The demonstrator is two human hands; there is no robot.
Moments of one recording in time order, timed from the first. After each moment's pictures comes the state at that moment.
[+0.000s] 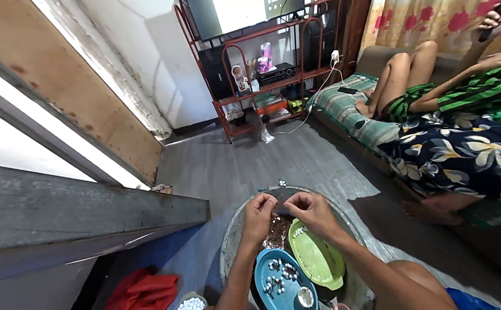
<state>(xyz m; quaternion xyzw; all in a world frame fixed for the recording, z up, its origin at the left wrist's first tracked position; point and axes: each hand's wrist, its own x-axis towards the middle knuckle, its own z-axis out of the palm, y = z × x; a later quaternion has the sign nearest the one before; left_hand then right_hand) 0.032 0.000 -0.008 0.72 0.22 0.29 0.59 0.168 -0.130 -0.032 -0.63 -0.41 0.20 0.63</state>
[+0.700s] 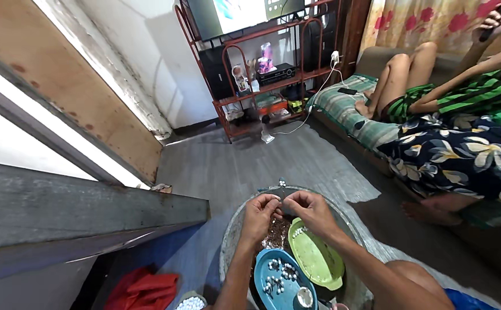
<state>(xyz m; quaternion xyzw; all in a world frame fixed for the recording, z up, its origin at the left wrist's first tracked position) 0.030 0.000 -0.004 0.69 0.20 0.25 0.65 0.166 -0.127 -0.036 -0.62 -0.39 0.20 0.65</state>
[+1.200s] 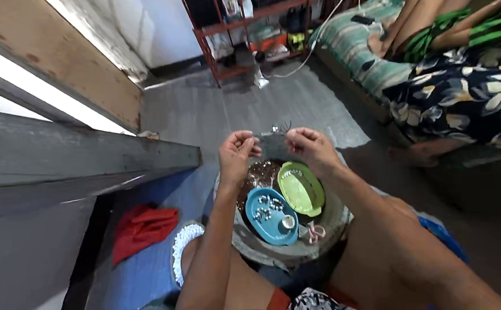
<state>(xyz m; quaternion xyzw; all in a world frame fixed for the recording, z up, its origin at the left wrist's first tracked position) 0.009 0.003 0.004 0.67 0.24 0.33 0.62 0.174 -0.137 -0.029 -0.50 -0.29 0.35 0.74</state>
